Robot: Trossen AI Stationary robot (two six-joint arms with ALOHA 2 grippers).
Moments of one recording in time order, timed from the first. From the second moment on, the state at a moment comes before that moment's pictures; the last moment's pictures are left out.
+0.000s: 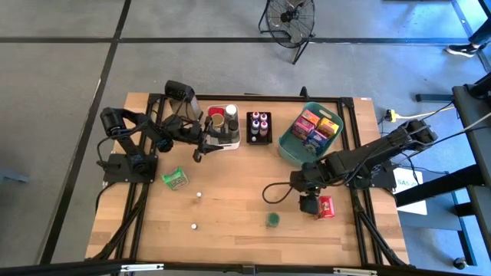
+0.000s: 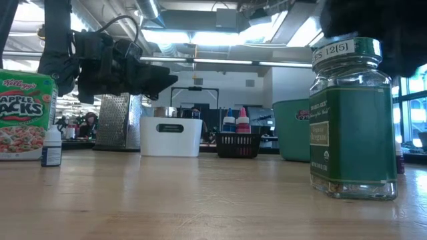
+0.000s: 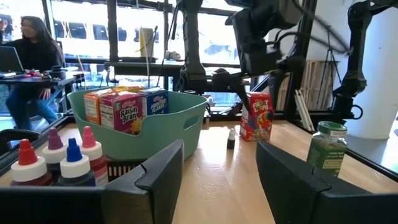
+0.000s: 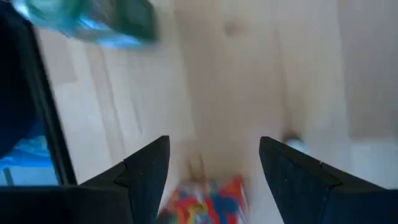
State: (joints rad) left arm 0.54 1.67 0.24 1.56 0.71 -0.12; right arm 0.37 1.38 0.97 -0.84 -0.14 0.60
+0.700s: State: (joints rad) left arm 0.54 1.67 0.24 1.56 0.73 -0.13; right arm 0.31 1.38 0.88 -0.95 -0.12 0.67
